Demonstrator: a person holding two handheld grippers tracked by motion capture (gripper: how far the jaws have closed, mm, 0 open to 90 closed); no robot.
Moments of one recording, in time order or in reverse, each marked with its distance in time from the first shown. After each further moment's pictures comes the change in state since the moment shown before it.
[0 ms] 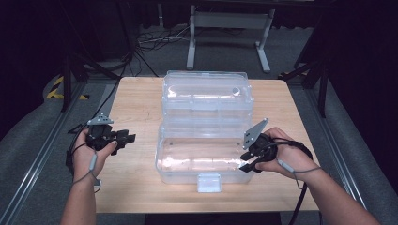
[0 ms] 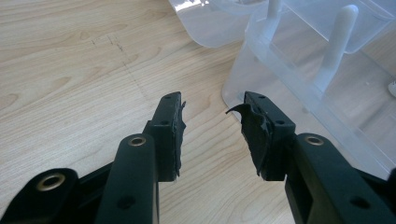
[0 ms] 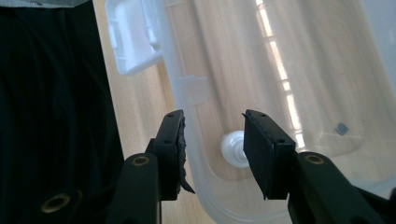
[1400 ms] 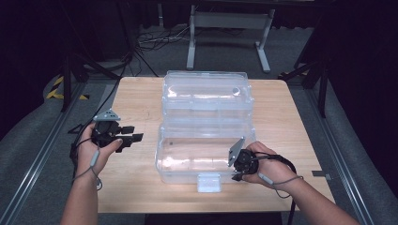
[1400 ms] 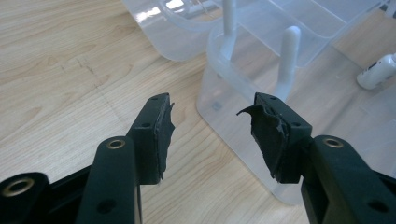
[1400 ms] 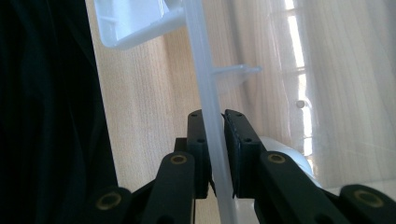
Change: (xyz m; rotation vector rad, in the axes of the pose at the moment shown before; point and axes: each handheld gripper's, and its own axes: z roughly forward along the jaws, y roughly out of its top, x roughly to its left) left arm -0.015 0.021 0.001 0.022 -0.077 0.098; right arm 0.013 0.003 0.057 0.140 0.012 -0.073
